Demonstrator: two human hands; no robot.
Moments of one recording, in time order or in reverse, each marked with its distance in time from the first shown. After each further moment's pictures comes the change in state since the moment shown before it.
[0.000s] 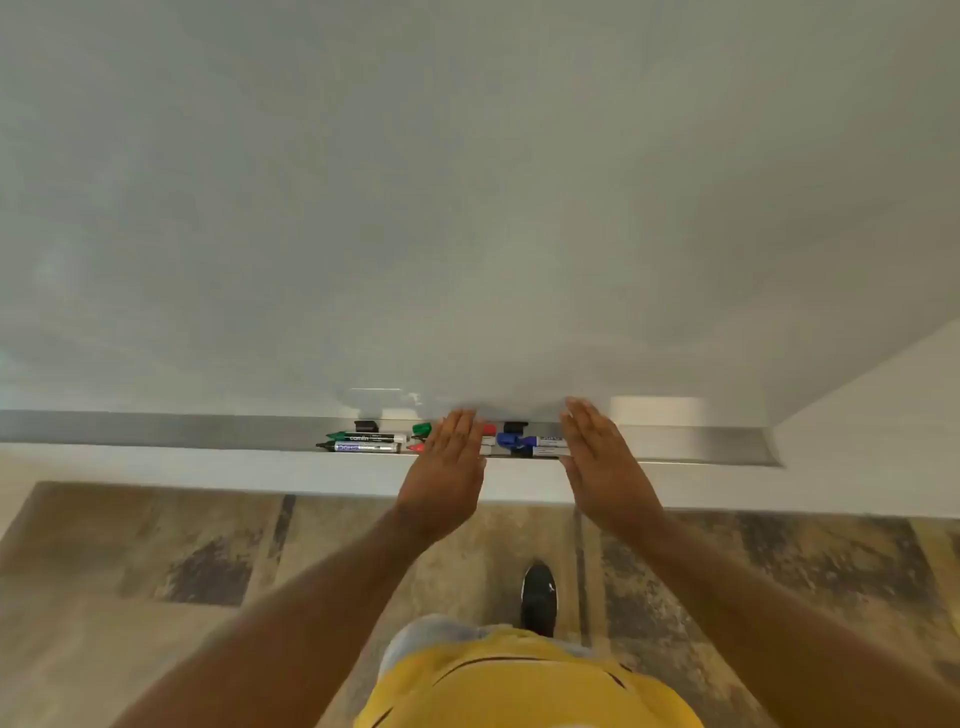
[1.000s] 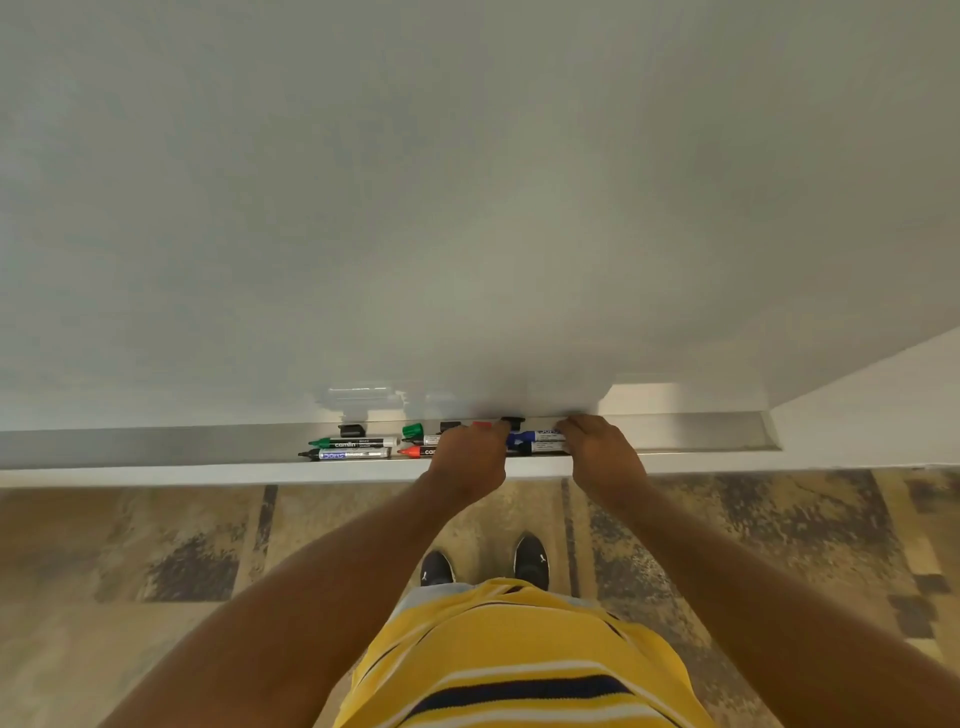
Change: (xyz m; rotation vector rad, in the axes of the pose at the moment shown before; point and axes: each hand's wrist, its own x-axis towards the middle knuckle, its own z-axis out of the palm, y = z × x) left_hand 0.069 0.005 0.019 -0.078 -0.135 0.019; right_hand 0.032 0.014 0.020 0.017 -0.189 0.196
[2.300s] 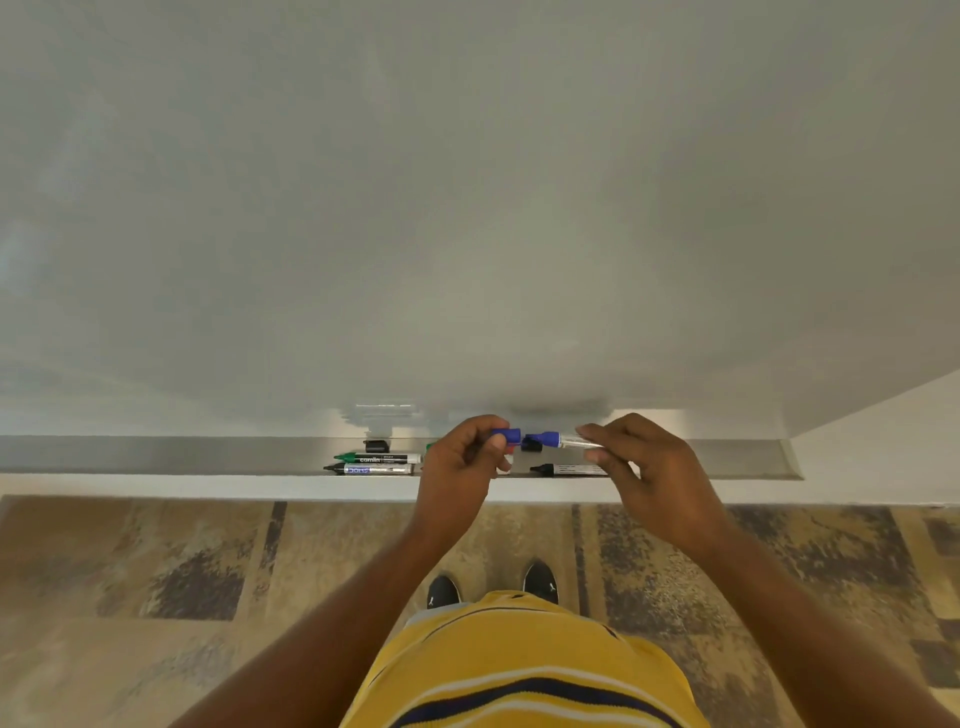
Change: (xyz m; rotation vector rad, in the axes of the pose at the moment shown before) left_hand -0.064 0.007 -0.078 -1.207 0.354 -0.278; right_hand -0.031 -0.045 -0.105 0.410 0.250 -0.132
